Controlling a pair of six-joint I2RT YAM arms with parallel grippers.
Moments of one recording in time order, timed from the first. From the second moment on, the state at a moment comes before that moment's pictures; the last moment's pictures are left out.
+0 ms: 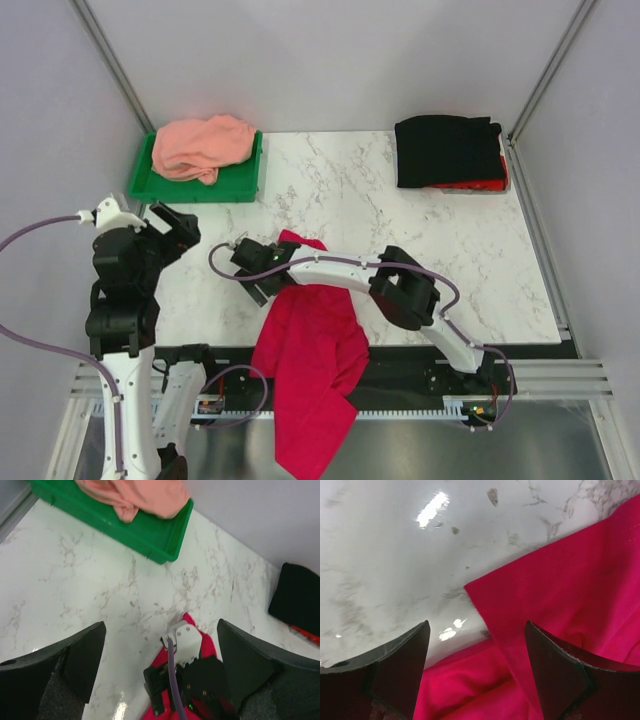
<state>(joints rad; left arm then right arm) 0.10 0.64 1.09 -0.72 -0.04 -0.52 1.16 2.26 1.86 -0.67 0.22 0.34</state>
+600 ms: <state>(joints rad) 0.07 0.48 0.88 -0.80 -0.05 -0.47 1.14 2.43 2.08 -0.71 0.33 0.31</state>
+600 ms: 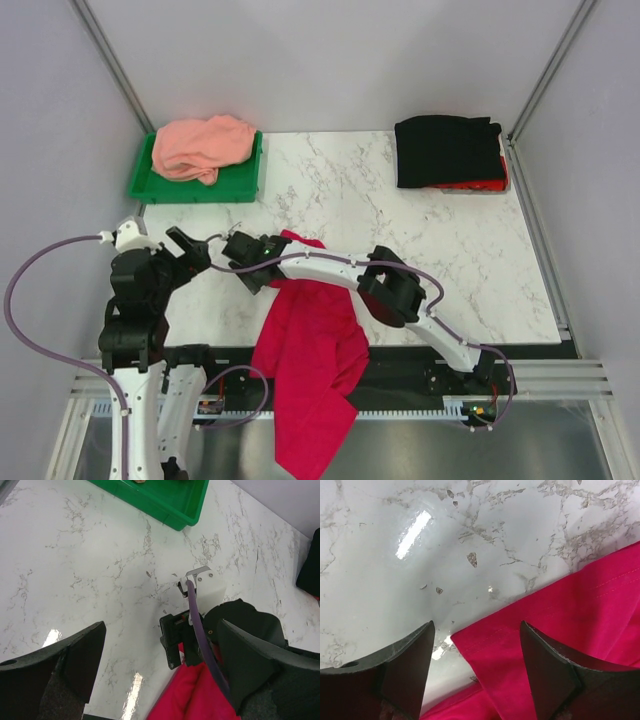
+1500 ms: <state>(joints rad) 0.06 0.48 0.81 -0.77 -0.01 -0.47 0.84 1.93 1.71 -0.72 0.40 0.35</state>
